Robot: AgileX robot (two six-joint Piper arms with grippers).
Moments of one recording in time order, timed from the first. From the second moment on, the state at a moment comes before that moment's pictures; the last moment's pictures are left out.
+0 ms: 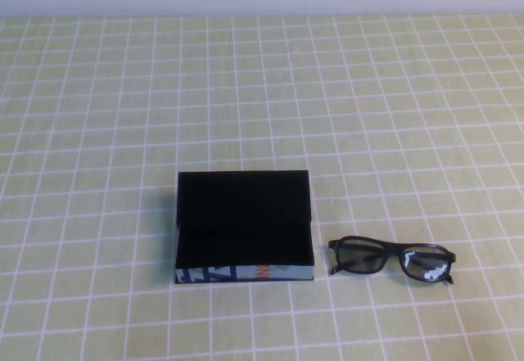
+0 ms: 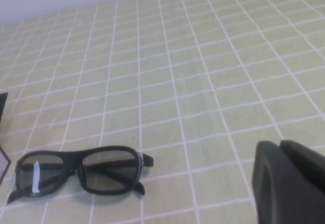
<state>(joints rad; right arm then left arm) 0.03 -0.01 0.03 0.22 0.30 0.04 -0.12 -0.01 0.02 0.24 0.36 -0.32</state>
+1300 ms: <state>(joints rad) 0.03 -0.01 -0.13 0.24 -0.75 0.17 -0.12 -0.01 -0.01 0.26 -0.86 -0.44</state>
